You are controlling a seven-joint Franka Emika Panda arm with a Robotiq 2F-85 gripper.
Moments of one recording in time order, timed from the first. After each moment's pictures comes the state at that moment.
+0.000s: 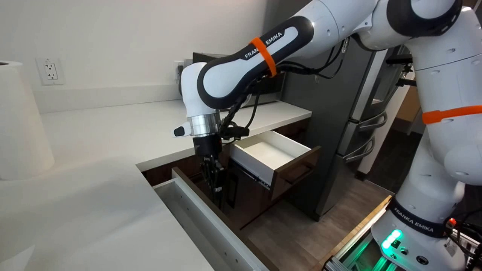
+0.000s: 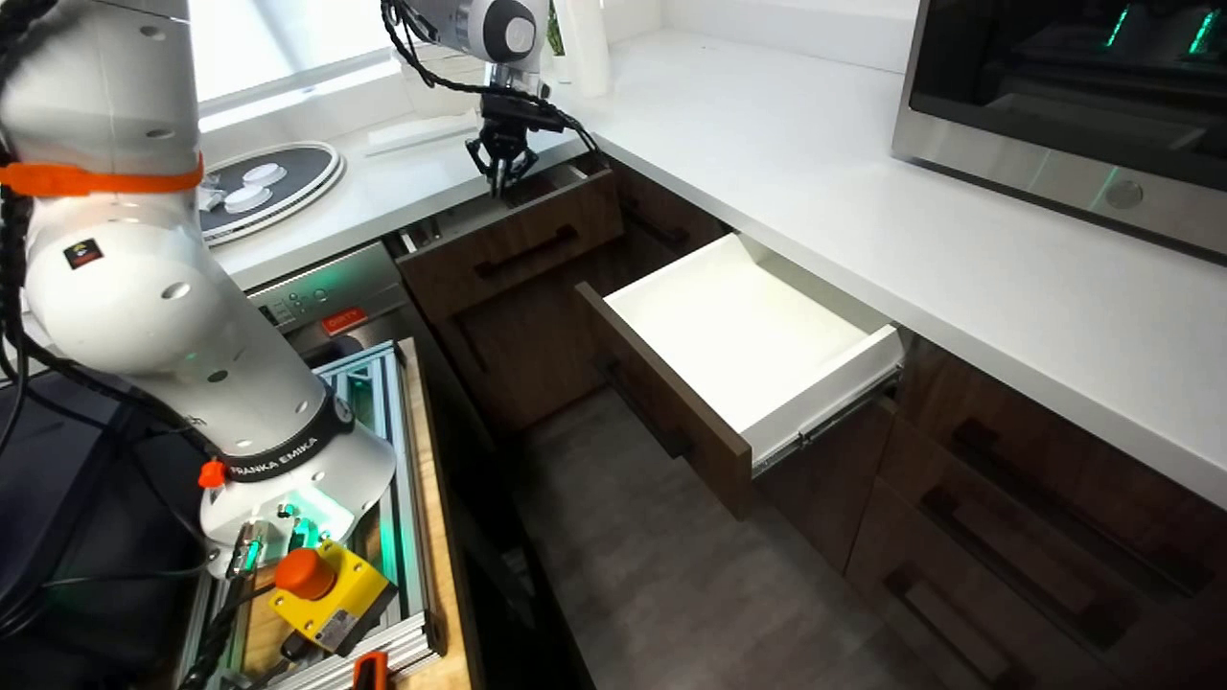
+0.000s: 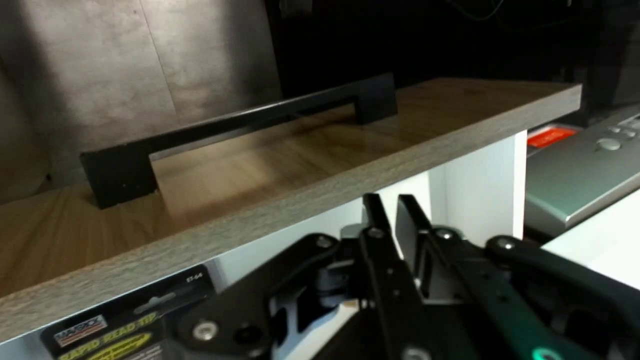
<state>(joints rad) 0.36 0.50 0.47 -1.86 0.08 1.99 -0.76</state>
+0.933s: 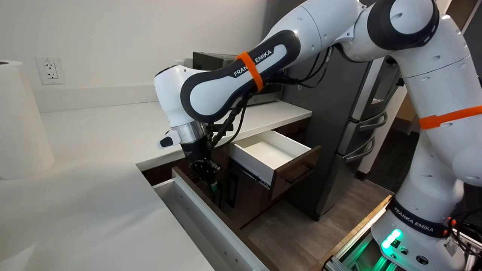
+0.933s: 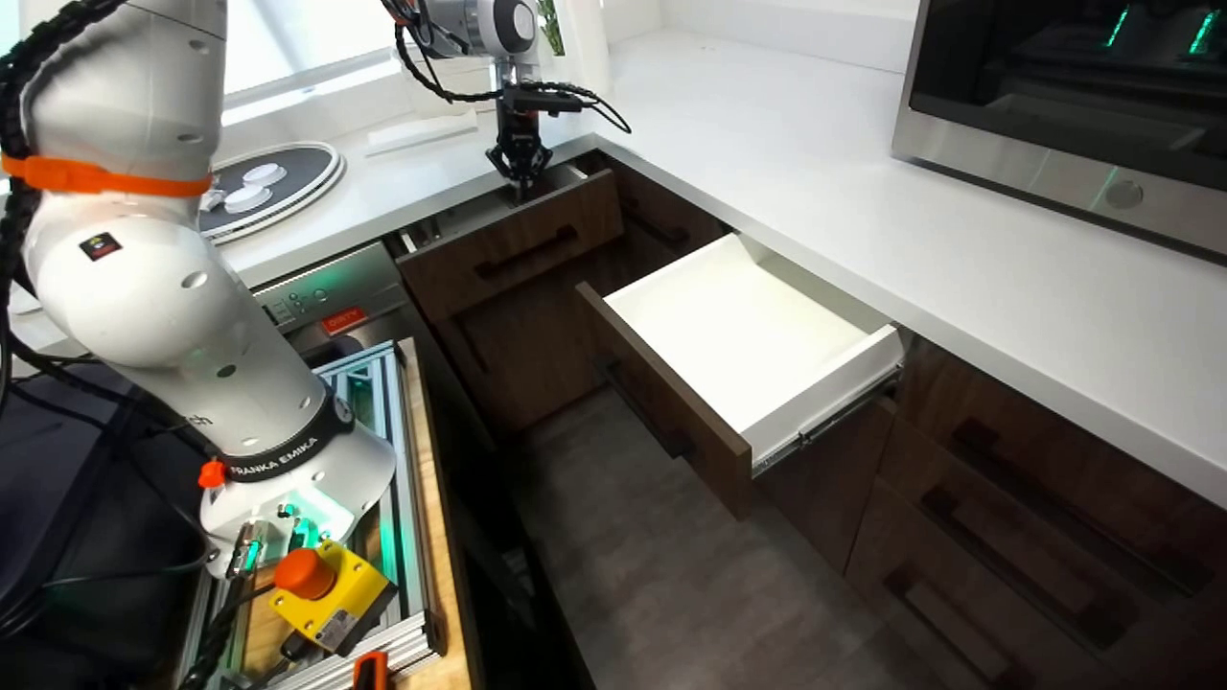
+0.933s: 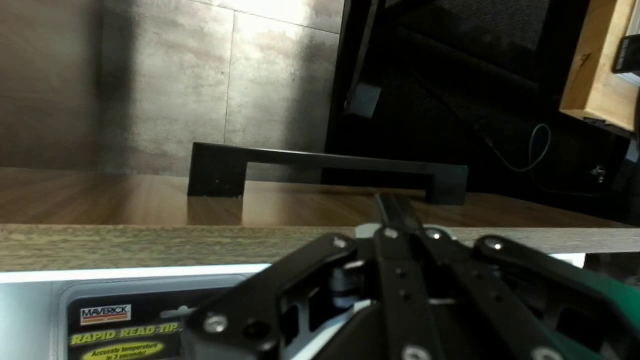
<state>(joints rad) 0.47 0.62 0.43 -1.66 -0.23 1.84 -0.88</state>
